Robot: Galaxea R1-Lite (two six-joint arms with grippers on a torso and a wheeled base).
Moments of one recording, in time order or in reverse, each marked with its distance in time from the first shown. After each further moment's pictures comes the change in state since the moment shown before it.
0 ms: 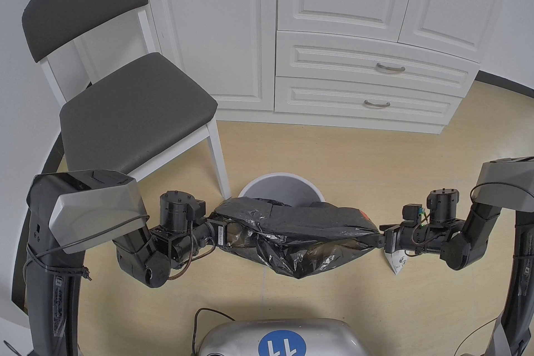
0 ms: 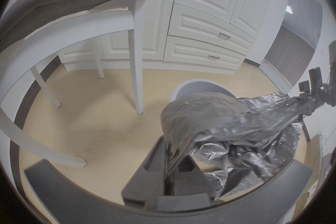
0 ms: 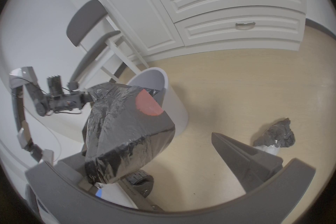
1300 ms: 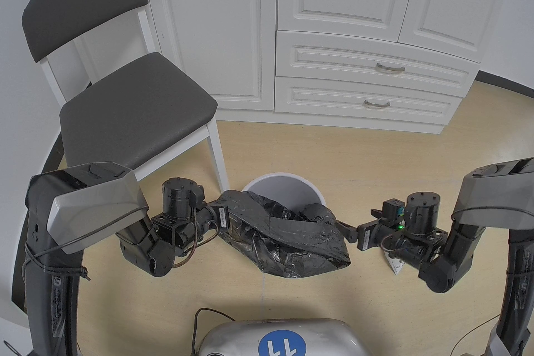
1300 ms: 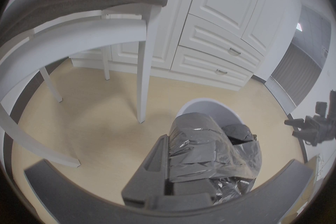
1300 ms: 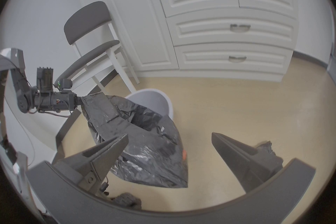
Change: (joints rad) left arm 0.001 -0.007 -0.100 0.046 0.044 -0.119; right arm 0.250 -0.040 0.070 -0.246 -0.465 0.028
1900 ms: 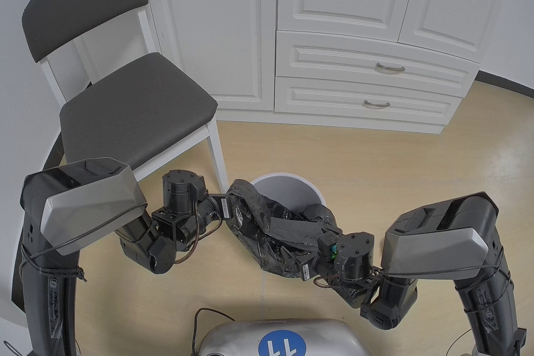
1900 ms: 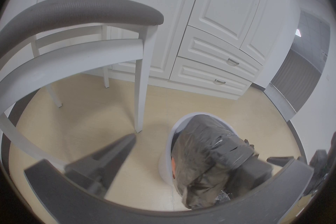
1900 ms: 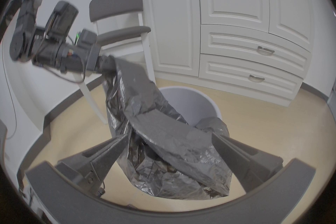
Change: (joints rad) left arm -0.016 -0.032 -0.017 -0.023 0.032 -0.018; right arm 0.324 0.244 -0.168 -0.150 -0.314 -0.122
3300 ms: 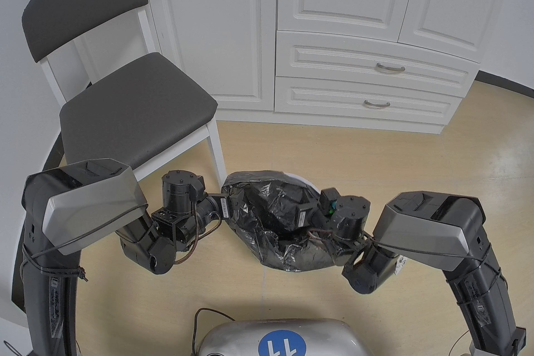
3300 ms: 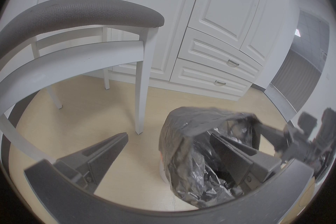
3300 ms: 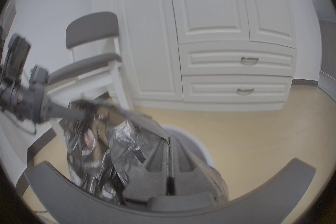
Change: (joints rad) left arm 0.003 0.008 0.000 -0.022 0.001 0.008; right arm -0.107 0.111 -0.405 0.014 -0.040 0.054
